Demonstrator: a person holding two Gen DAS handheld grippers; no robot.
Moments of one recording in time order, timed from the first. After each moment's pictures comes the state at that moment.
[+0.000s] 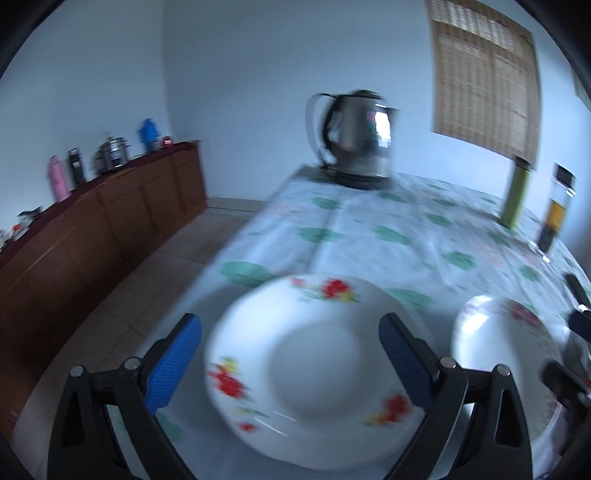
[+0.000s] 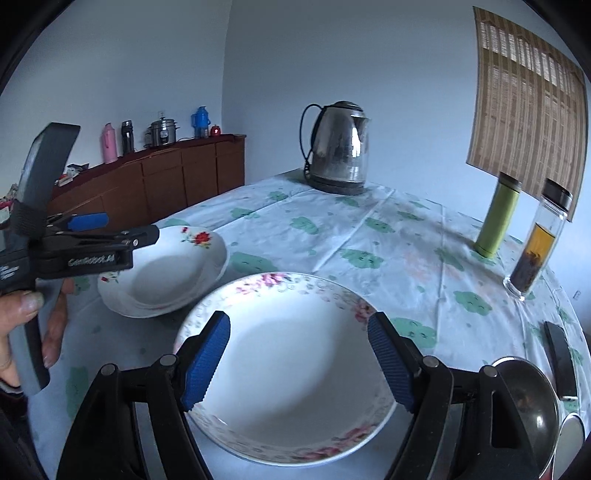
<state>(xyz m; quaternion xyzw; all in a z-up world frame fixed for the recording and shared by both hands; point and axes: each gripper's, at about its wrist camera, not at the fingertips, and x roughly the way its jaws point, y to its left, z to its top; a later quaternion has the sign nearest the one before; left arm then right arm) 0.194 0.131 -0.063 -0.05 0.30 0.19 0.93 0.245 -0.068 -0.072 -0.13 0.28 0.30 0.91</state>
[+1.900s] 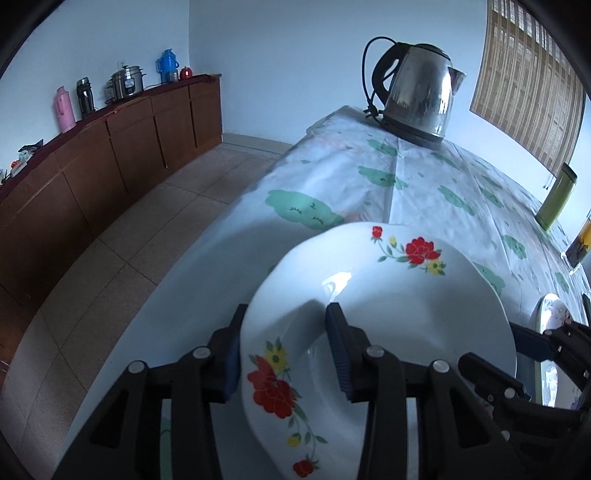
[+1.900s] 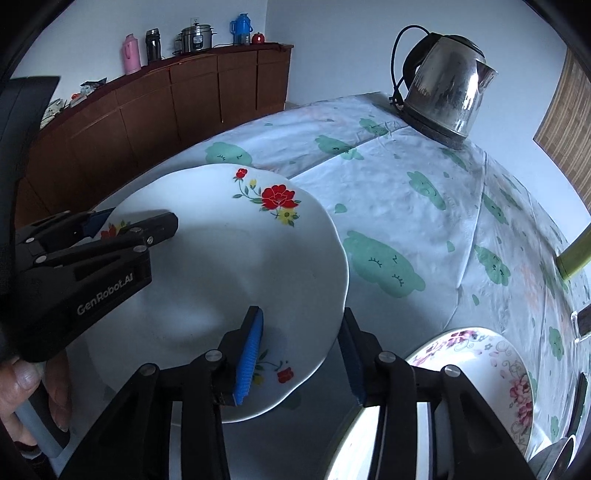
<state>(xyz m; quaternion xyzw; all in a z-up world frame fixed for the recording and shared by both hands) 0.215 0.193 -0.119 -0.14 0.40 0.20 0.89 0.284 0.094 -0.118 -0.23 0.42 0.32 0.81</state>
